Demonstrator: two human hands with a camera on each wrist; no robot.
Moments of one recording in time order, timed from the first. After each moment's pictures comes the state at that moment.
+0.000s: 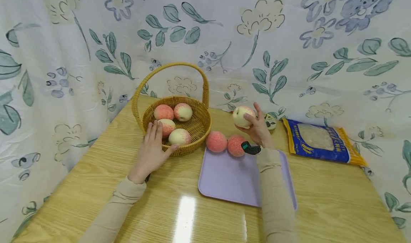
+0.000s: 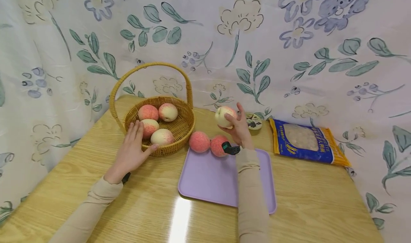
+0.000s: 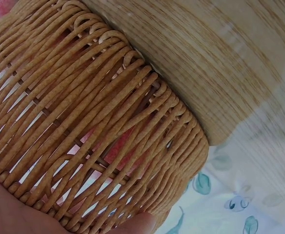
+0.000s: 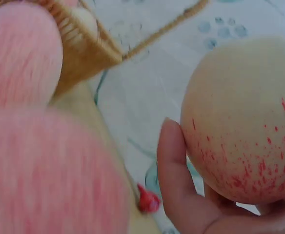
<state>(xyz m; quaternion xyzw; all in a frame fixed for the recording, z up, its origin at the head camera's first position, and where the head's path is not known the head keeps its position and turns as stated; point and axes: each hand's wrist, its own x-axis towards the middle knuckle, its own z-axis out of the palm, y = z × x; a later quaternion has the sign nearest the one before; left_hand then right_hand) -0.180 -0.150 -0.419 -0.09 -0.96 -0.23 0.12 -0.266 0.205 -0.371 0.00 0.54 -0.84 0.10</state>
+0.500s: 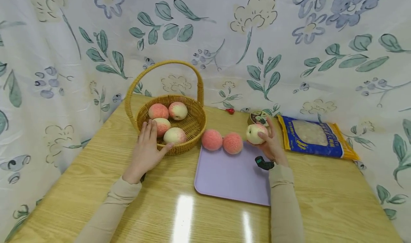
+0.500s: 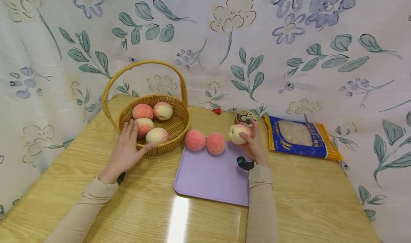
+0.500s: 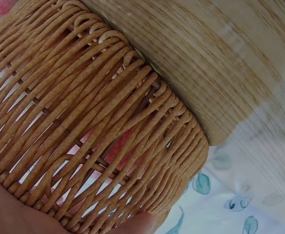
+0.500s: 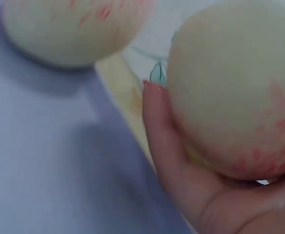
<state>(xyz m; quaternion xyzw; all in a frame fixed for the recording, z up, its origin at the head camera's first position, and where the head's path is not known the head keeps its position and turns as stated) -0.181 -0.149 -0.419 -0.10 -0.96 -0.23 0.11 -0.229 0.275 -0.424 -0.01 0.55 -0.83 0.06</state>
